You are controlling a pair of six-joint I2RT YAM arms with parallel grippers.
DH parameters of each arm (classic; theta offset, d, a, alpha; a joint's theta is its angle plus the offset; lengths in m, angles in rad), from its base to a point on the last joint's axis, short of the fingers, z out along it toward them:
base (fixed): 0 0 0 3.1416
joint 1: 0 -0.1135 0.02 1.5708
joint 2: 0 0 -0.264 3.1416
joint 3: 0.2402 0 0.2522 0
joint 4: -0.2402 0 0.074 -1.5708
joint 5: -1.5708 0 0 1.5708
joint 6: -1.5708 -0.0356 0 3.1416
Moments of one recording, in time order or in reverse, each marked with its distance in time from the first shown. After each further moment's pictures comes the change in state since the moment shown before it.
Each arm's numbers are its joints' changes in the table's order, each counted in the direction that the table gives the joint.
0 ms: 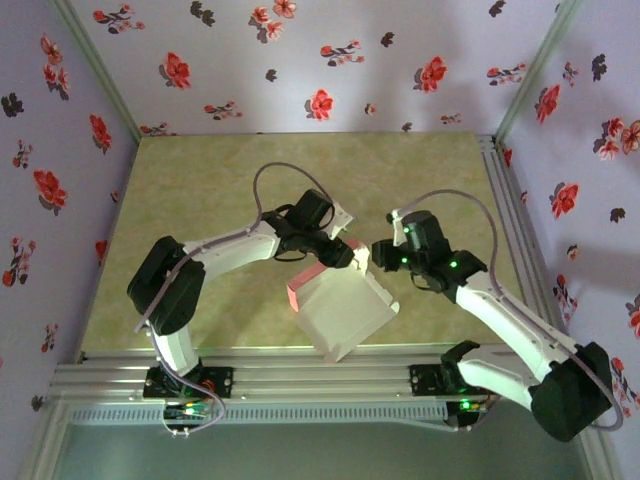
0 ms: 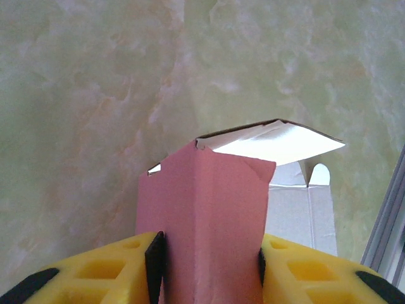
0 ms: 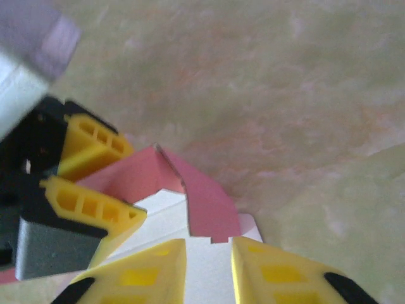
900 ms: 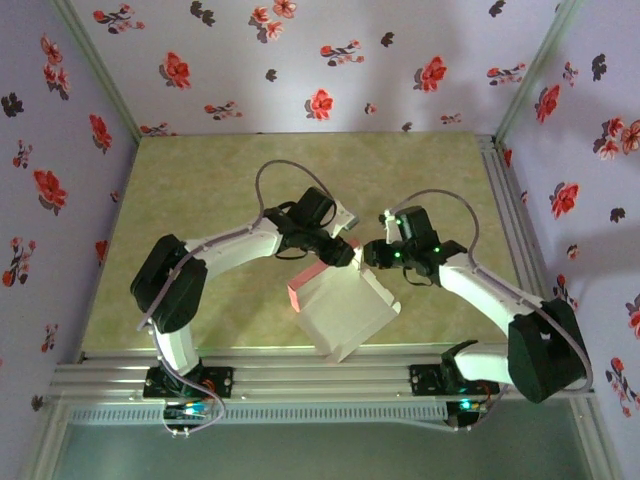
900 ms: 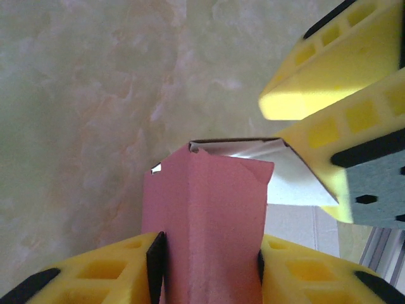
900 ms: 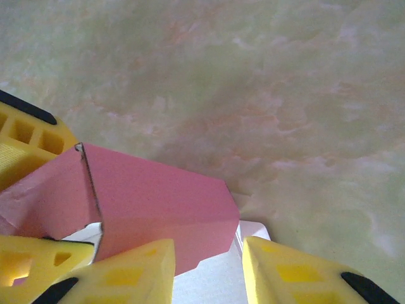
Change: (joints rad) left arm -0.002 0.021 0.044 -0.050 0.002 -0.005; right arm 0.056 0.242 -0.045 0.164 0.165 0.012
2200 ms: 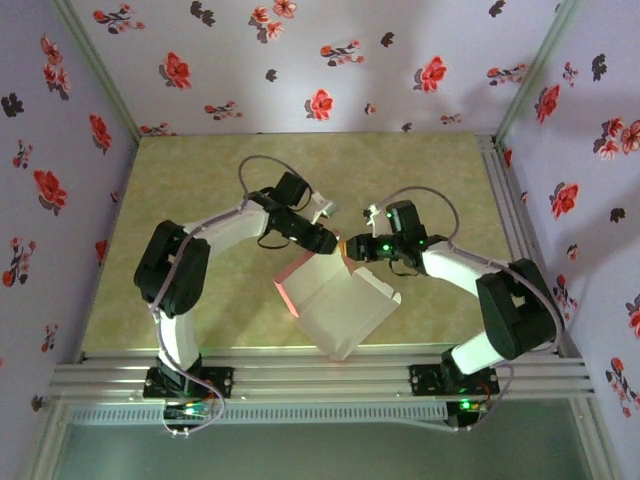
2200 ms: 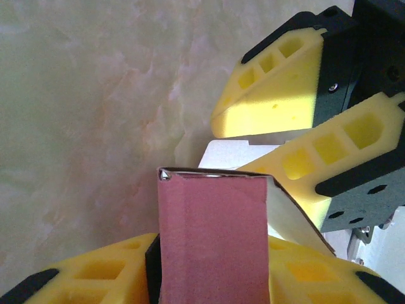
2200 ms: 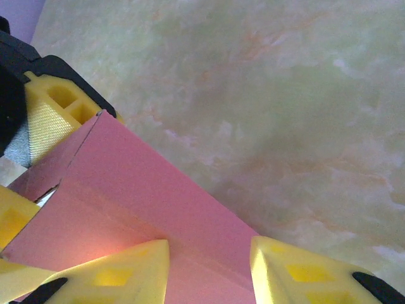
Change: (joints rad) left arm -0.192 0.085 0.045 -0.091 -0.320 -0.047; right arm 0.013 0.238 0.027 0.282 0.256 0.019
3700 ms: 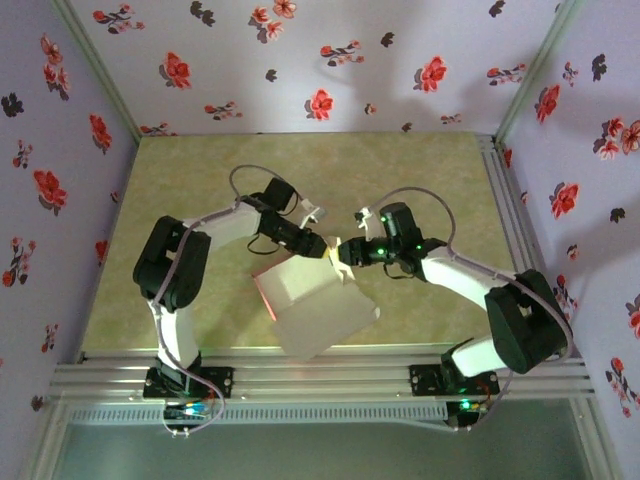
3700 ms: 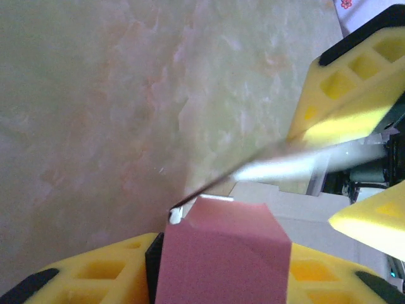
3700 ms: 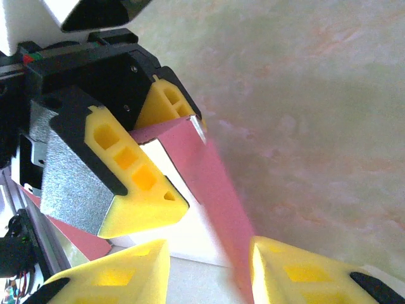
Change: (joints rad) left arm -0.077 0.016 -0.082 0.011 -0.143 -0.034; right arm -0.080 -0.079 -0.008 -0.016 0.009 -0.025
